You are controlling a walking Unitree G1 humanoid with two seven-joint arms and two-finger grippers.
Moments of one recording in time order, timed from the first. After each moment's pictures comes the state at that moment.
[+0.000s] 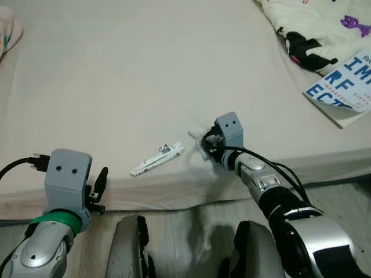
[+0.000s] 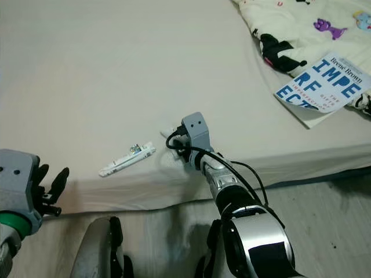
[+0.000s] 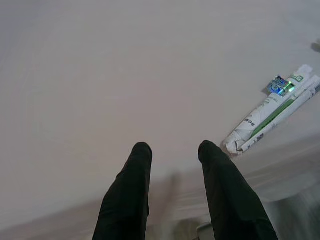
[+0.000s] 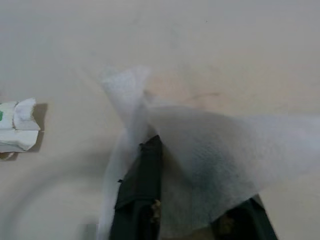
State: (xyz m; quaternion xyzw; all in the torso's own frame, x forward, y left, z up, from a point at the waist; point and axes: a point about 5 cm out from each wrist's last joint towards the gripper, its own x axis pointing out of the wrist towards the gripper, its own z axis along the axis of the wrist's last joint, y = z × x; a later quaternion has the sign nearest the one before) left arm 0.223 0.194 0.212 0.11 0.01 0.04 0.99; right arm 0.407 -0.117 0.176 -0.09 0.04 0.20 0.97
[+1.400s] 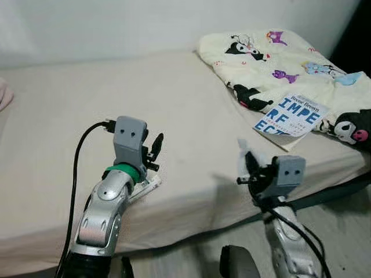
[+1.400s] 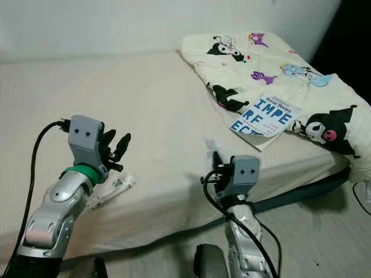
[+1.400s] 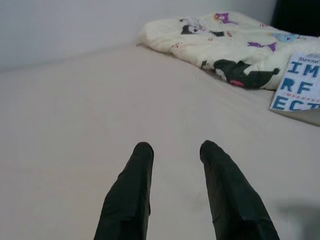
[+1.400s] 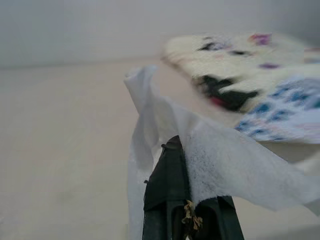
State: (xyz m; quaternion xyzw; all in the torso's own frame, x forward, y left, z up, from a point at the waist) left arm 0.323 0.123 0.207 0.03 -0.08 -0.11 0.99; right arm 0.306 -0.171 0.159 0.01 -0.16 0.04 0.99
